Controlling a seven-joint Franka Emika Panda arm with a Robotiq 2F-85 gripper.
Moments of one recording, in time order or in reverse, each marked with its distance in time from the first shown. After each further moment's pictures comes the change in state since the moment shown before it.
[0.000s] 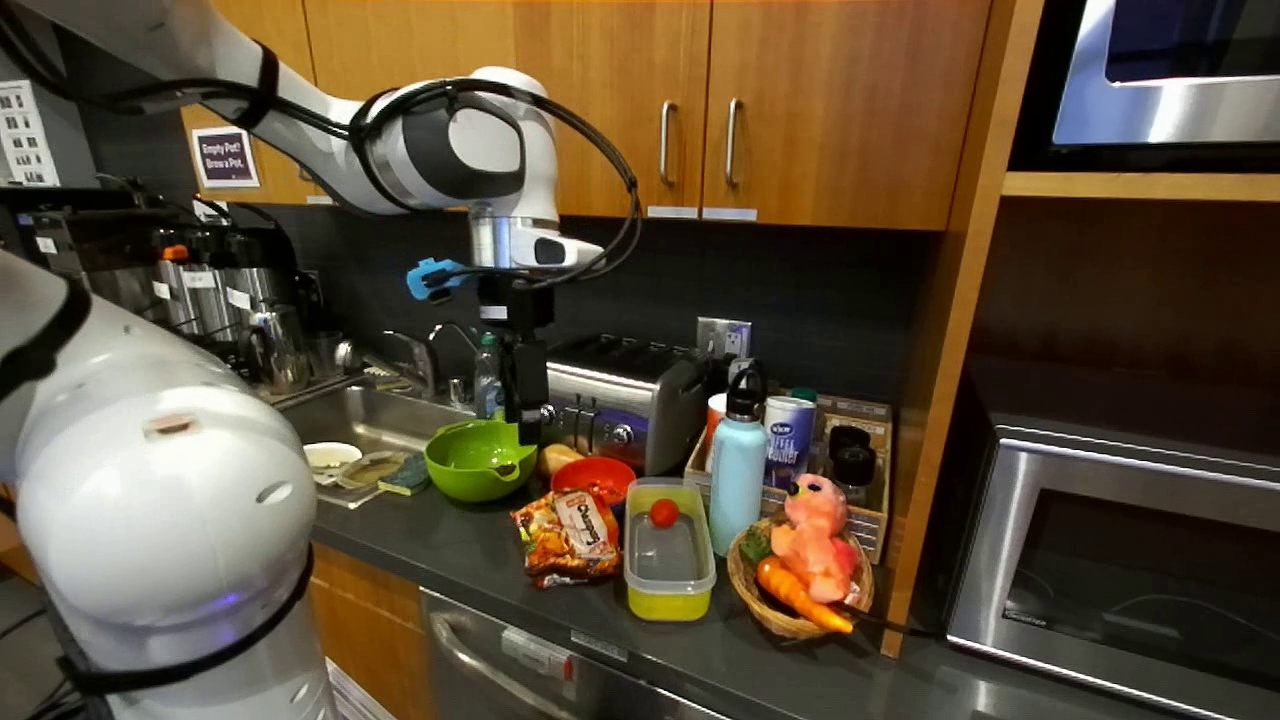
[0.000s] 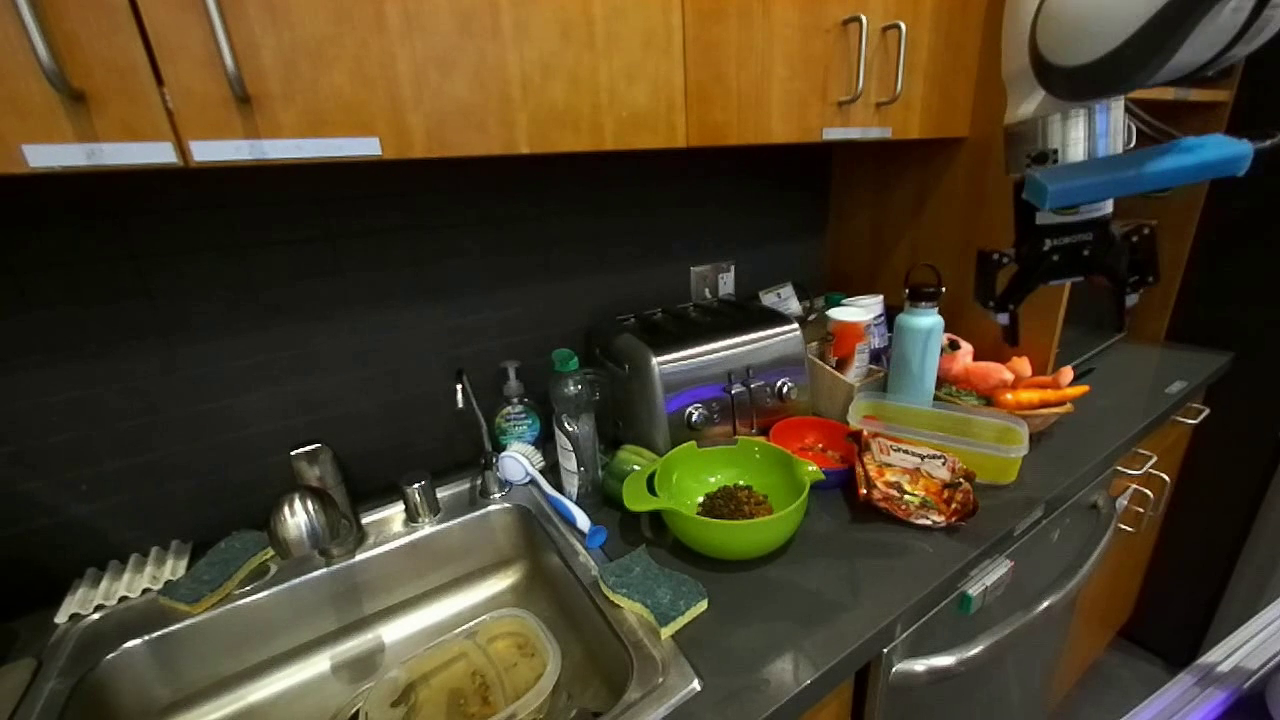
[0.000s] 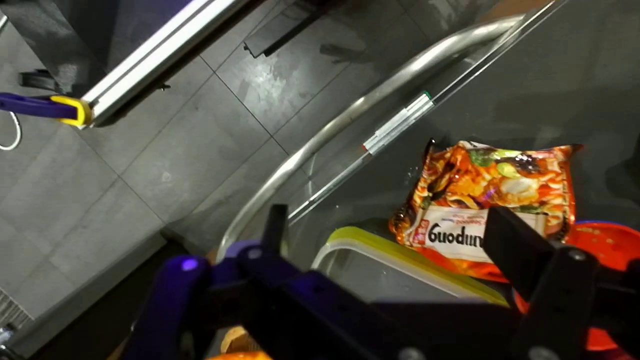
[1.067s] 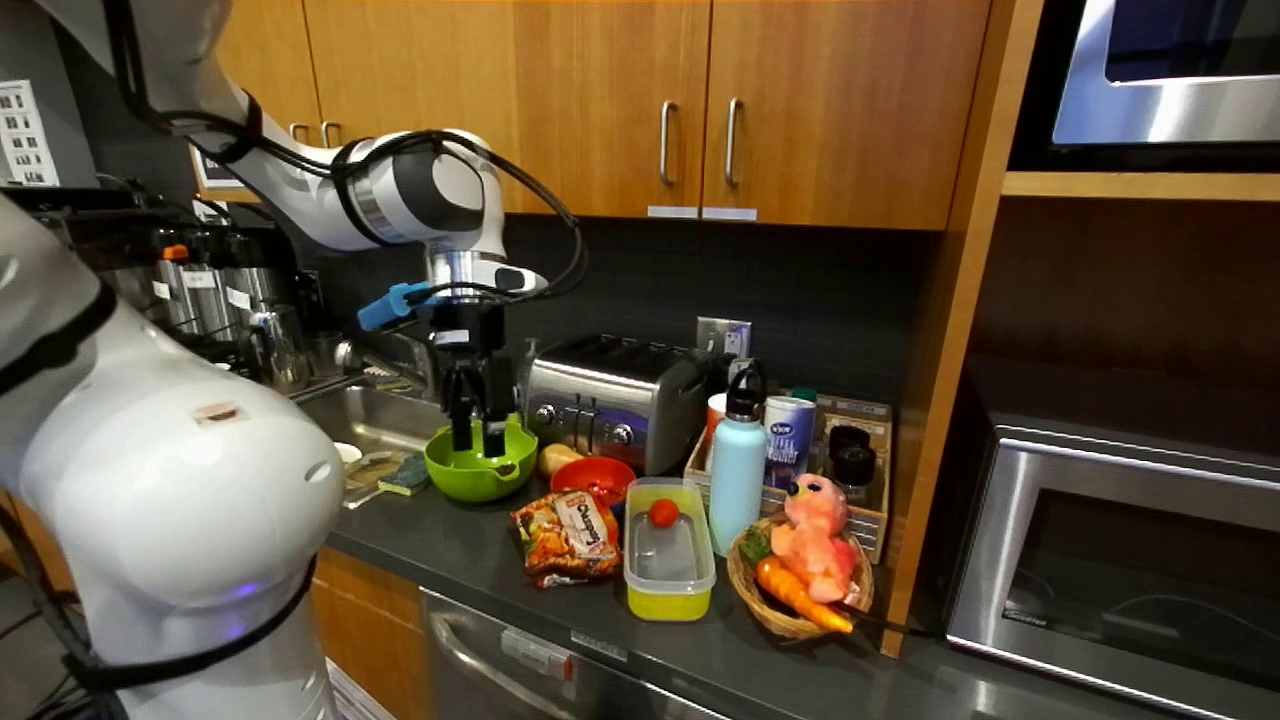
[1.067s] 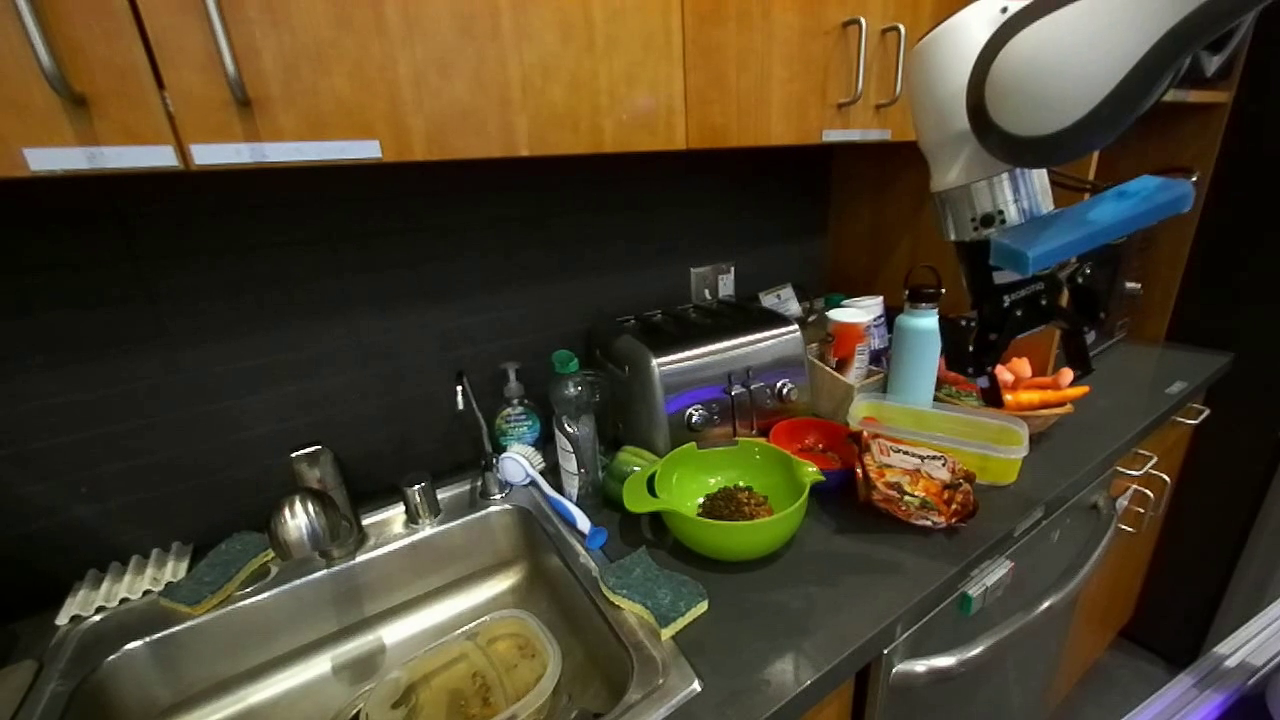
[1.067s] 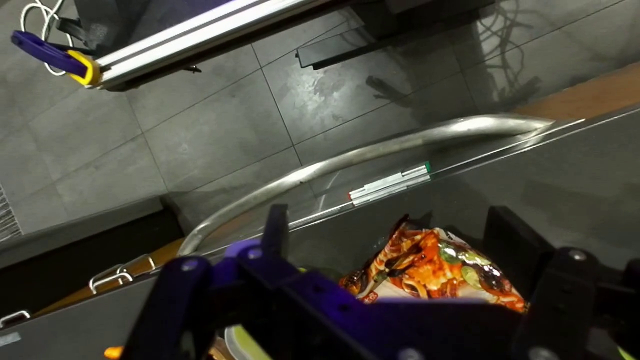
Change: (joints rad) arm 0.174 0.161 0.101 0.026 -0.050 -0.011 -0.018
